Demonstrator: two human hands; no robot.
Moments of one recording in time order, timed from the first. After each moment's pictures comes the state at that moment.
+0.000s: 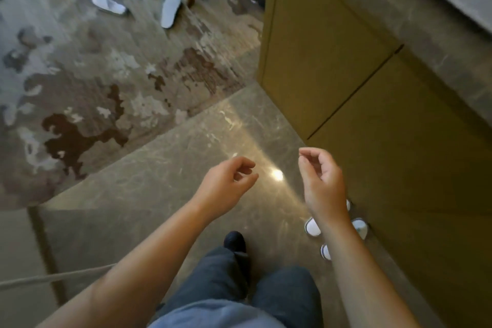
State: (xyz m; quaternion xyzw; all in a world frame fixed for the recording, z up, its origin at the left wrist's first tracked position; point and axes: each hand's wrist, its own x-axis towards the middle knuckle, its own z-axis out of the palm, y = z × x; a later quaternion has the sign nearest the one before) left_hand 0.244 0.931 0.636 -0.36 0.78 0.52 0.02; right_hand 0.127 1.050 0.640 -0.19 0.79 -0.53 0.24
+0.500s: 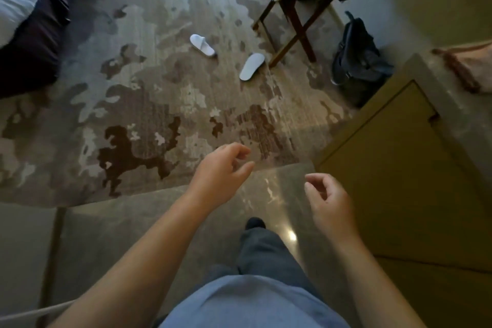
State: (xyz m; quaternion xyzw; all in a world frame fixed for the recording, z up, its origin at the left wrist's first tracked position) left_hand 0.214 0.648 0.673 -0.50 0.77 0.38 -0.16; right_hand 0.052 0.756 0.652 -0.38 0.77 -0.39 0.33
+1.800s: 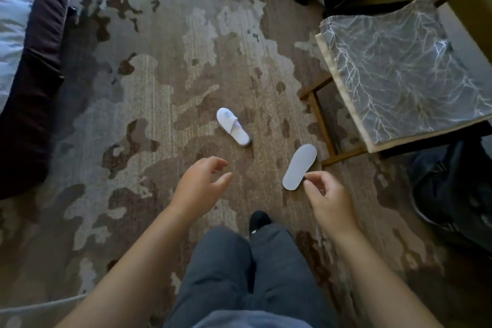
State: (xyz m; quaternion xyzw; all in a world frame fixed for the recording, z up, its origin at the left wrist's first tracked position) left_hand 0.167 -0.236 0.617 -0.60 0.70 0.38 -0.09; right_hand -0.038 -0.147 0.611 -0.38 0.78 -0.32 0.39
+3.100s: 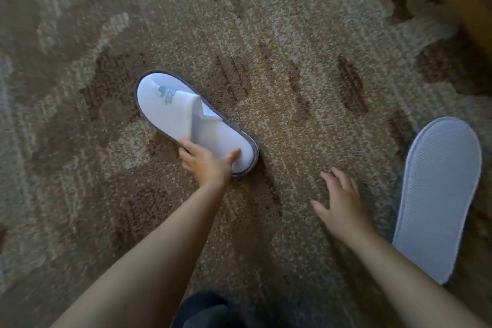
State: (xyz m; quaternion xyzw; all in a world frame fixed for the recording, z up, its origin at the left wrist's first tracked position) left_hand 0.045 -0.557 -0.126 -0.77 0.50 0.38 -0.08; right_hand -0.105 -0.395 -0.125 -0.37 0.85 -0.04 0.38
